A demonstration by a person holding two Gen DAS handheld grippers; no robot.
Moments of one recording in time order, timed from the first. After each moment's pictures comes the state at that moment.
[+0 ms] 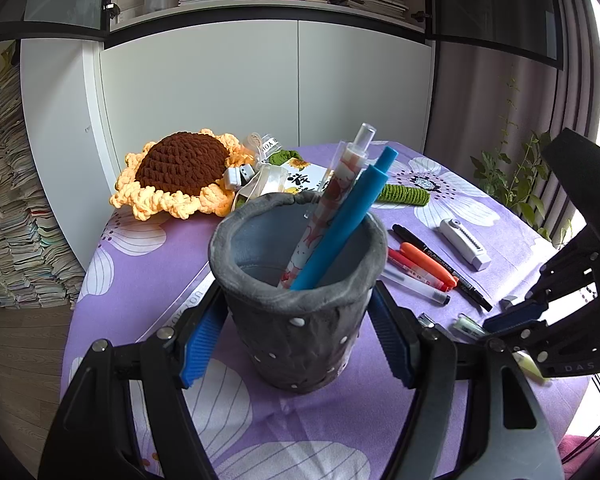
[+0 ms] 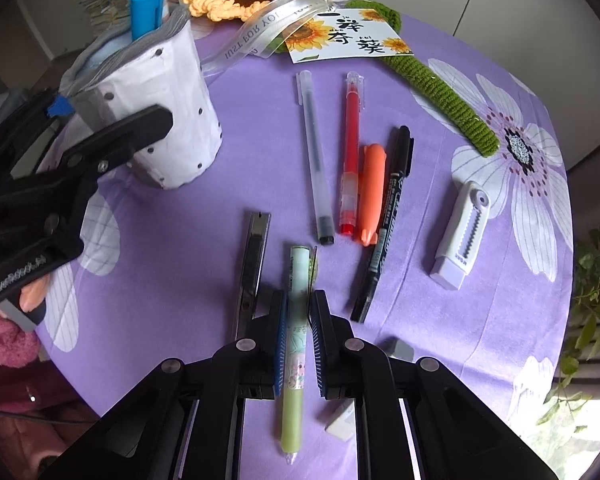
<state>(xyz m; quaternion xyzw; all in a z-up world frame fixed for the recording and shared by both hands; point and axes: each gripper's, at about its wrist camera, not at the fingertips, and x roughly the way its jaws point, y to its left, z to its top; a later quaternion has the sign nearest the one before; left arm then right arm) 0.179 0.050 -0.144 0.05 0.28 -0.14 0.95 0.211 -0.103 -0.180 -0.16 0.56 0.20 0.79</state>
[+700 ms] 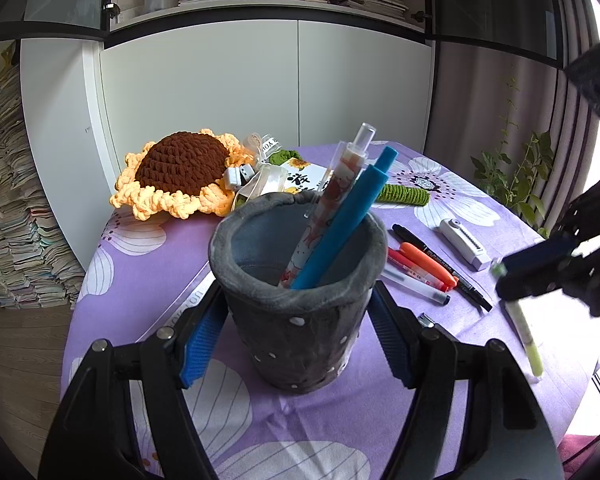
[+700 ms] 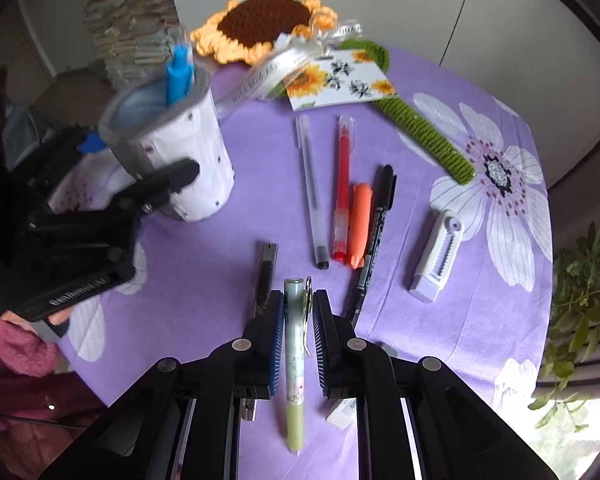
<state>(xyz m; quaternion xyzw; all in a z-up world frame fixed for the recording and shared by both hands) 0.177 0.052 -0.143 0.05 0.28 -0.14 0.95 0.201 -0.107 -0.130 -0.13 0.51 0.21 0.83</state>
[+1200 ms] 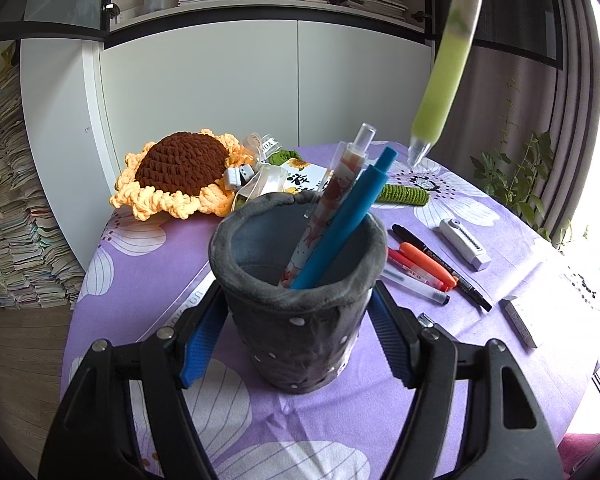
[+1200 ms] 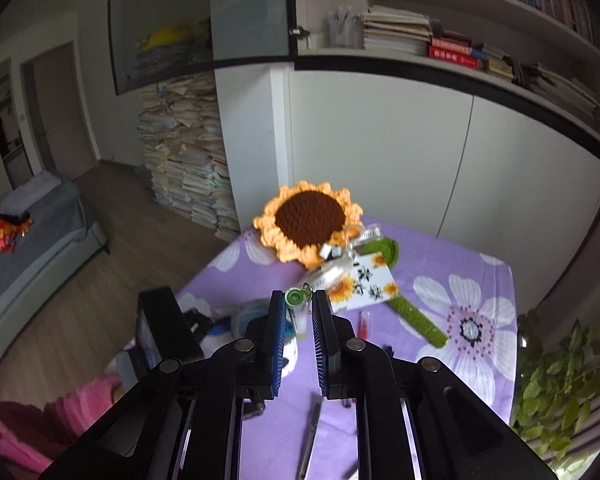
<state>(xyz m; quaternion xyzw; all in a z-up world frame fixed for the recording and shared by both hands) 0.177 0.051 -0.143 0.04 0.28 -0.14 0.95 0.159 -0.080 0.021 -0.09 0.30 0.28 0.91</state>
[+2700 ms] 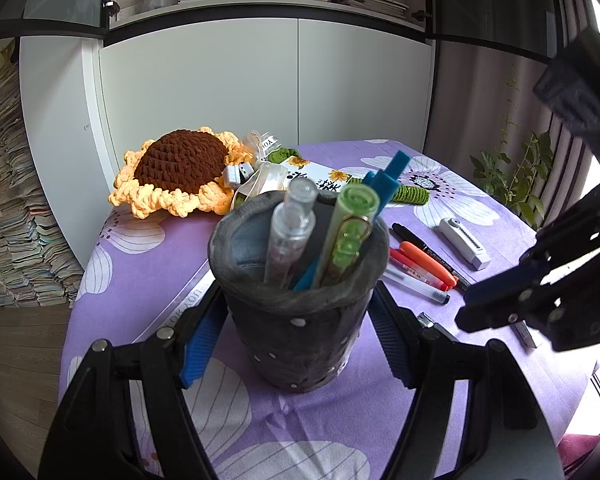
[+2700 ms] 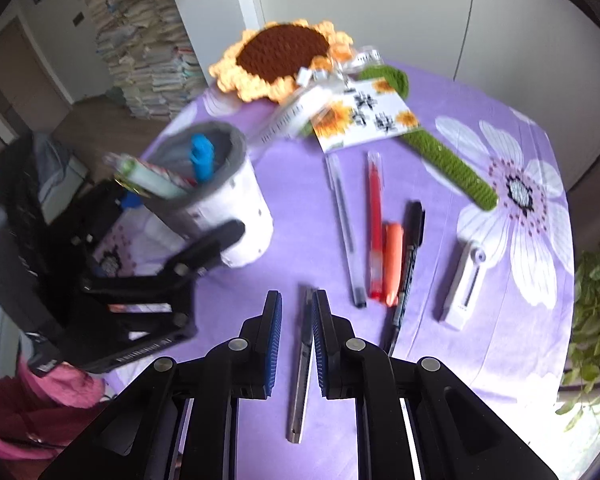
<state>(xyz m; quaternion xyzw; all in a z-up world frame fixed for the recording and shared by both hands) 0.178 0.050 -0.144 0.04 0.29 -0.14 0.95 0.208 -0.088 -0.134 -0.09 0.52 0.23 0.82</state>
